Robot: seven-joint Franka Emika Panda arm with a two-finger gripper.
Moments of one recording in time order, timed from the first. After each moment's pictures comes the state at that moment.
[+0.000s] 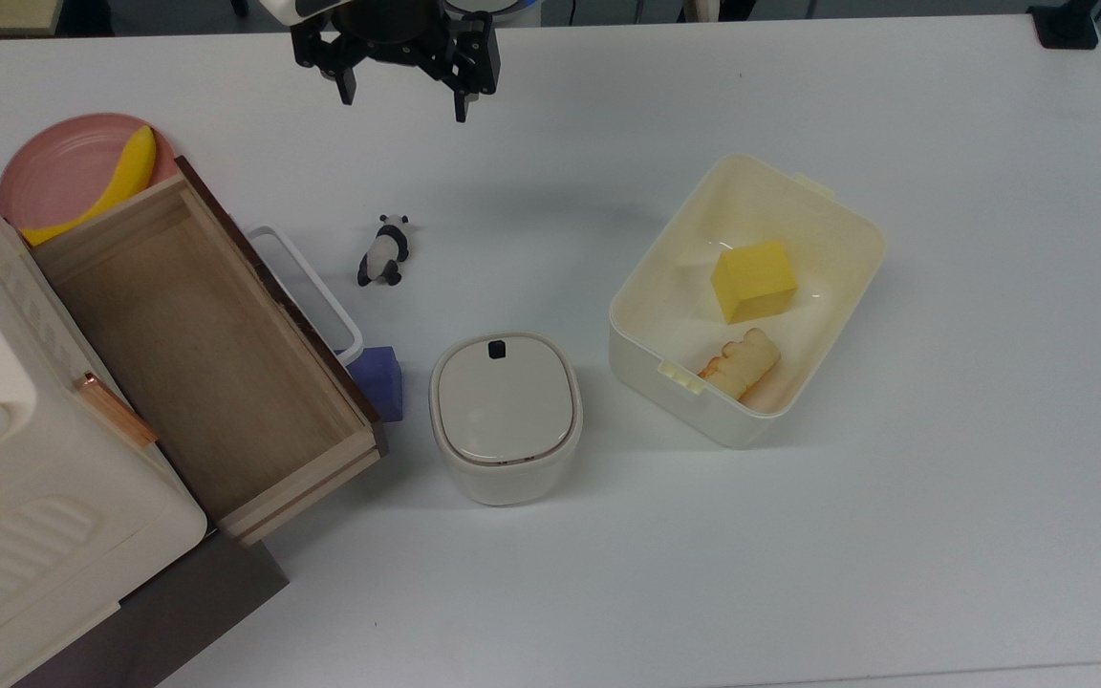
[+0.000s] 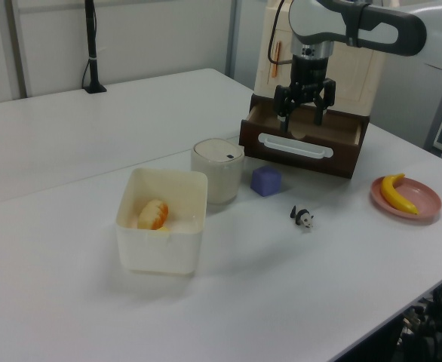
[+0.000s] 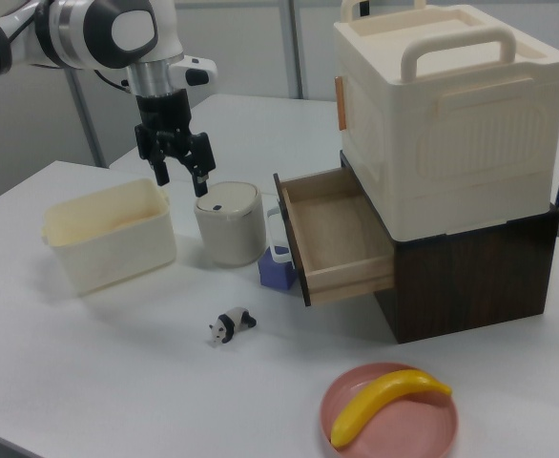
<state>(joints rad) -0.10 0.15 0.10 -1.51 -0.06 1.60 0.13</state>
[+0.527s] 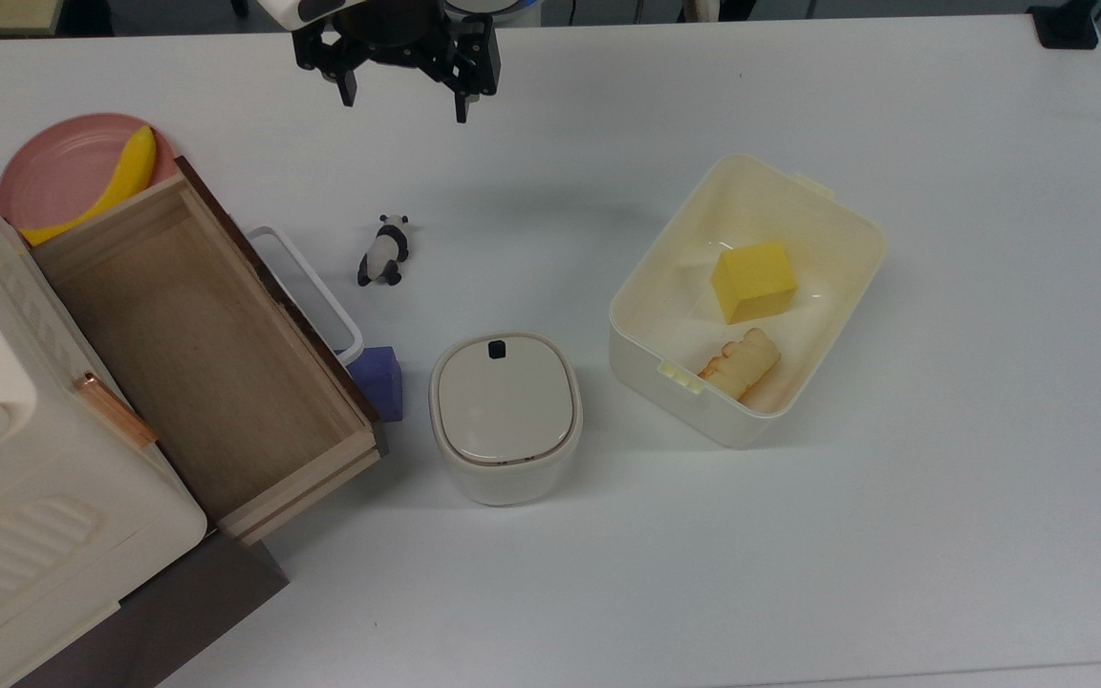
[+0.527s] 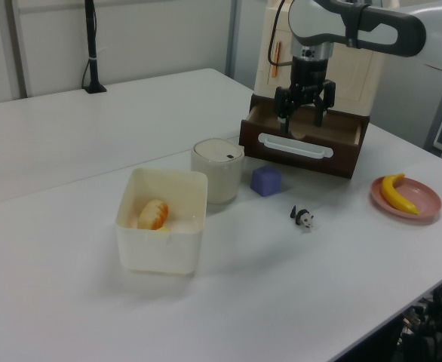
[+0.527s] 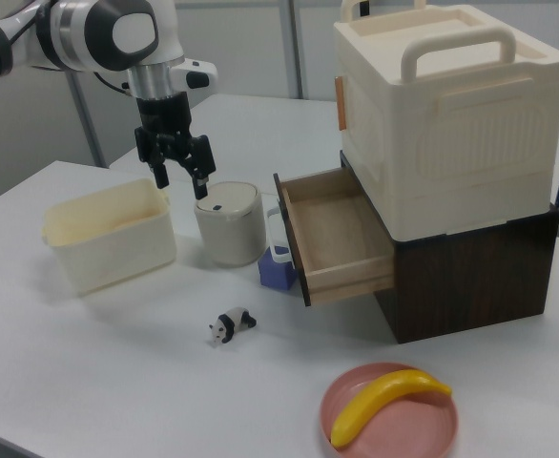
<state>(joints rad) -0.10 0.15 0.10 -1.52 -0.06 1.60 0.12</state>
